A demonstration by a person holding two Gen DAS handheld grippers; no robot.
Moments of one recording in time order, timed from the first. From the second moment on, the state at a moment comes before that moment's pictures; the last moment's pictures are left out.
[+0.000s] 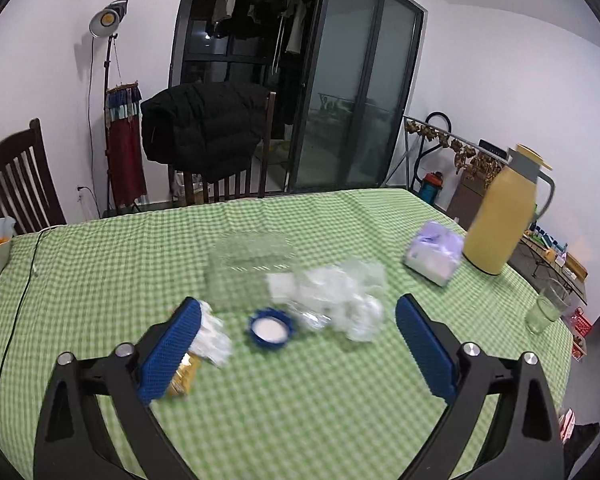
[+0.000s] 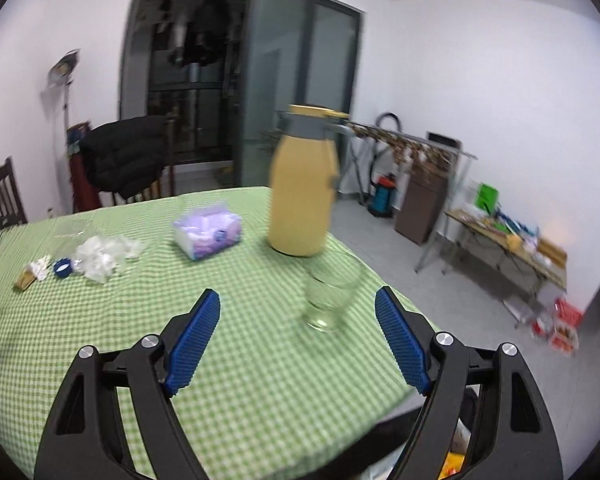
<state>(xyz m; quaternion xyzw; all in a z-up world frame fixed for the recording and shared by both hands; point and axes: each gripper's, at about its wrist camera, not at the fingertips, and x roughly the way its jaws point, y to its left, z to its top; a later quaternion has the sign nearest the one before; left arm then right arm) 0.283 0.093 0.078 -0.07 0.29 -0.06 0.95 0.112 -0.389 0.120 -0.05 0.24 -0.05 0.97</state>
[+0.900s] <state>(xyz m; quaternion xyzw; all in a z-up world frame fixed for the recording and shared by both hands) 0.364 0.195 -0.057 -0.20 0.40 -0.09 0.89 0.250 -0.181 0.080 -0.13 0.28 0.12 0.94</state>
